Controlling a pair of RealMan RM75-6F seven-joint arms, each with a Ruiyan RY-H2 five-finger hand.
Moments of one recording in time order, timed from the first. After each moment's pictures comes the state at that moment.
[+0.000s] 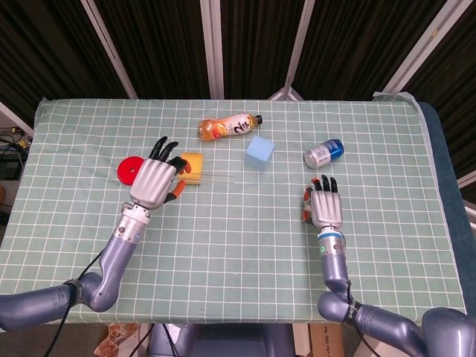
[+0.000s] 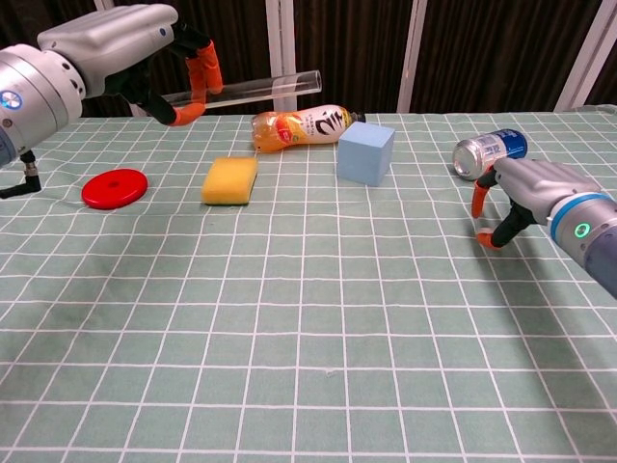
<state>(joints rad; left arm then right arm) -0.78 -1.56 -0.28 -1.51 1.21 1.18 0.44 0.64 -1.80 0.33 -1.24 -0.84 1.14 -0.61</state>
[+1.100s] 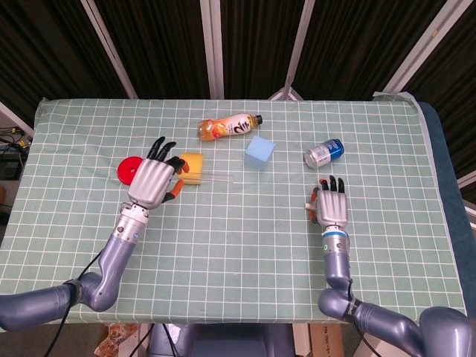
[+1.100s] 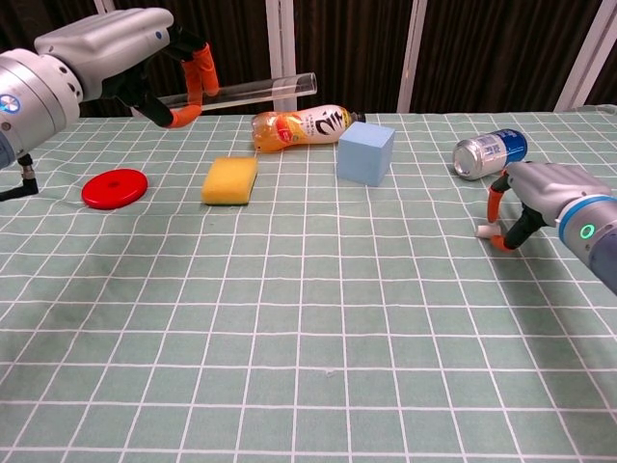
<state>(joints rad) -0.78 -1.56 -0.28 -1.50 1.20 1.19 0.42 0.65 -1.81 0.33 -1.20 -0.78 1.15 -0.65</state>
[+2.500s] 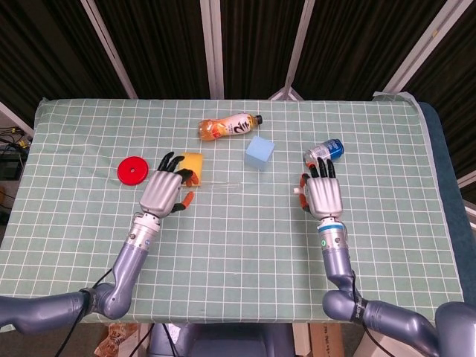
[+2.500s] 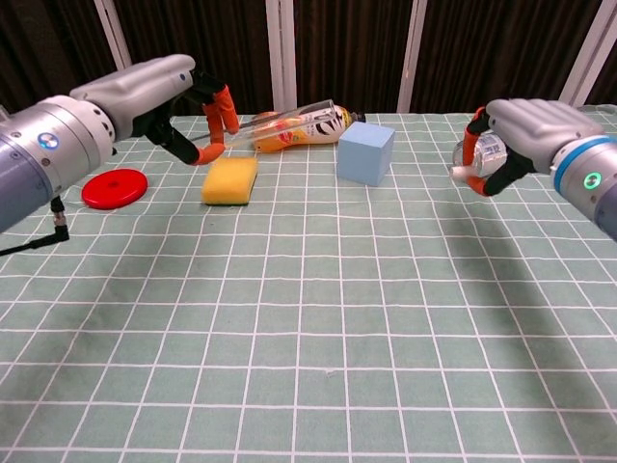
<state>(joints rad) -0.78 -1.67 -0.29 -1.51 1.07 1.17 0.42 0.68 -1.69 0.33 -1.38 -0.95 1.20 -0.63</state>
